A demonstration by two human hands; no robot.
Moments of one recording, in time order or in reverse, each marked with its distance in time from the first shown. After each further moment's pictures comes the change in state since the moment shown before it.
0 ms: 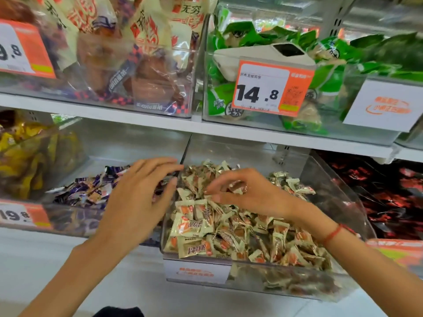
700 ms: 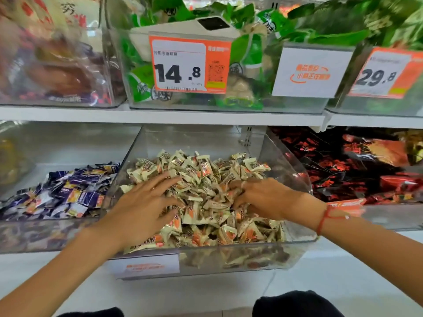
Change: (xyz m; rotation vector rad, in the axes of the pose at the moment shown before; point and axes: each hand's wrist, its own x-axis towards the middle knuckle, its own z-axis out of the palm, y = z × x) left_hand 0.013 0.039 0.063 0.299 -0.737 0.219; right_hand -0.085 0.085 -0.040 -0.977 -0.290 0.088
